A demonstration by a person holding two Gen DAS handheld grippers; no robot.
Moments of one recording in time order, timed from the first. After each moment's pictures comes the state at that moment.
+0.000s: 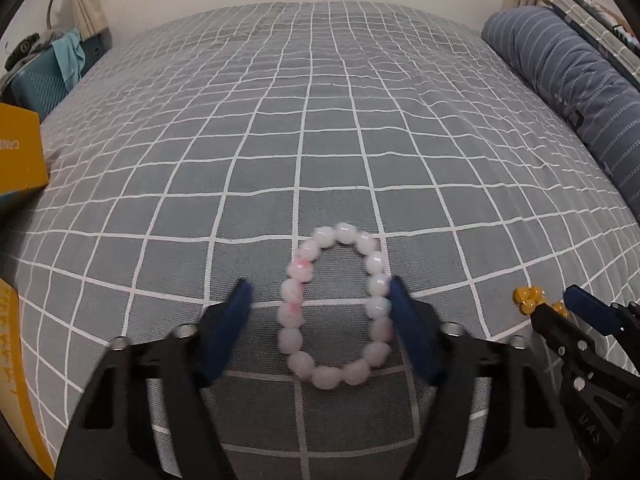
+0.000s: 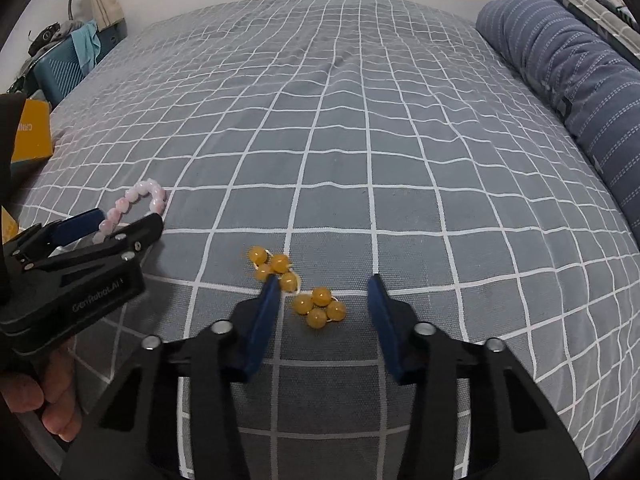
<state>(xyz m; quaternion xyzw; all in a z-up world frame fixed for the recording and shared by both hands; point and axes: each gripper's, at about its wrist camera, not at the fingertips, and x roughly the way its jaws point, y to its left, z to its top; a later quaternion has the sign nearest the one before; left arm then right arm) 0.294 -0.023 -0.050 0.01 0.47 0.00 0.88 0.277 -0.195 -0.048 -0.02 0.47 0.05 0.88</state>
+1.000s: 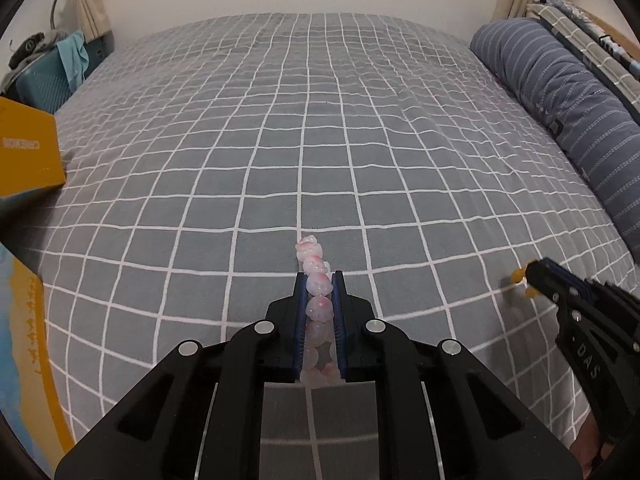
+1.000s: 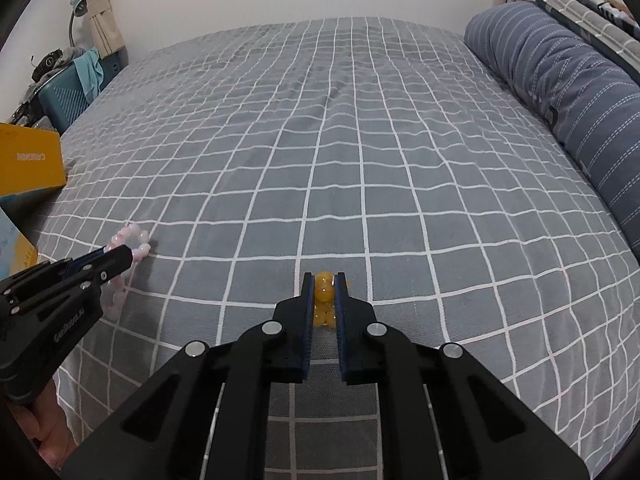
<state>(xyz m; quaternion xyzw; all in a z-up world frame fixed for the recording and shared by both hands) 0.259 -0.015 -0.008 0.00 0.46 -0.02 0.89 0.263 -0.201 -0.012 0.01 0.44 0.04 0.90</state>
